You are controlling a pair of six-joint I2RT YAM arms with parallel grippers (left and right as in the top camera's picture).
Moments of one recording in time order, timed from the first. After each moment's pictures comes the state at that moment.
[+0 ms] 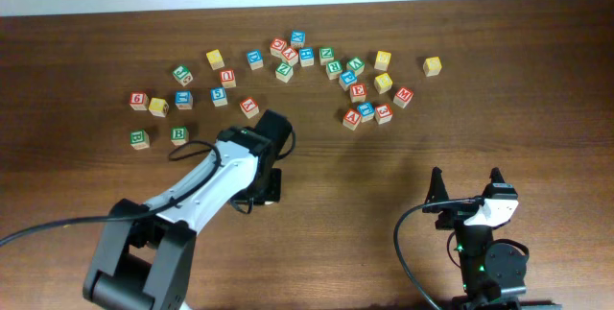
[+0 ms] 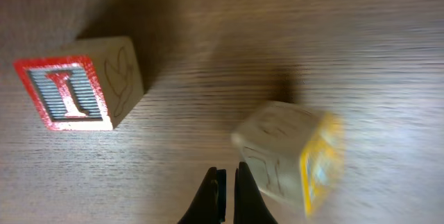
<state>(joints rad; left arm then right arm) -0.48 1.75 1.09 -0.95 -0.10 -0.42 0.07 0.01 0.01 -0.06 0.11 0.15</state>
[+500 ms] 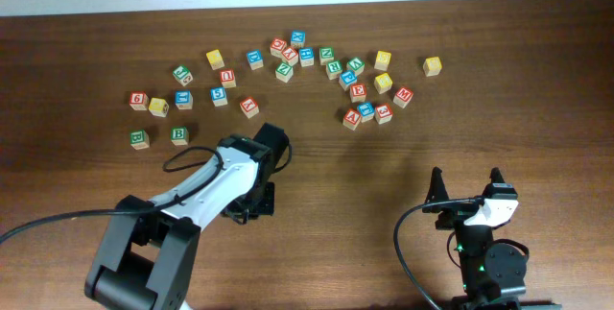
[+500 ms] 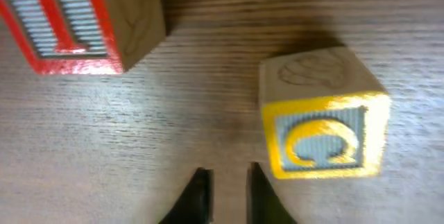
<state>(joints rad) -0.48 1.76 1.03 -1.00 -0.11 -0.44 0.07 0.01 0.01 -0.06 0.11 0.15</state>
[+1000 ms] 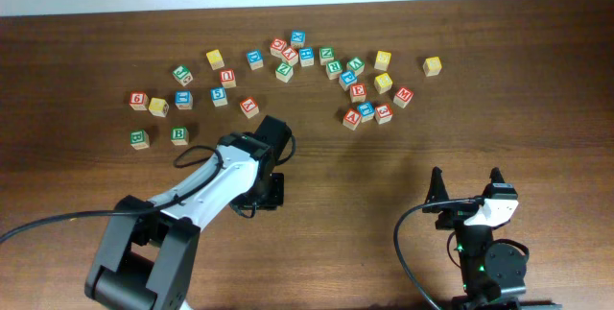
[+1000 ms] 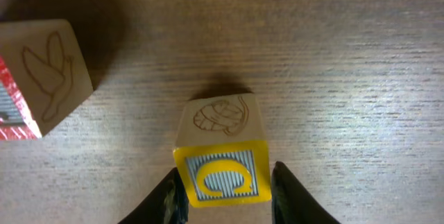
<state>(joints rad) -0.48 1.76 1.05 -0.89 -0.02 -0.43 0.07 0.01 0.01 -0.06 0.11 0.15</state>
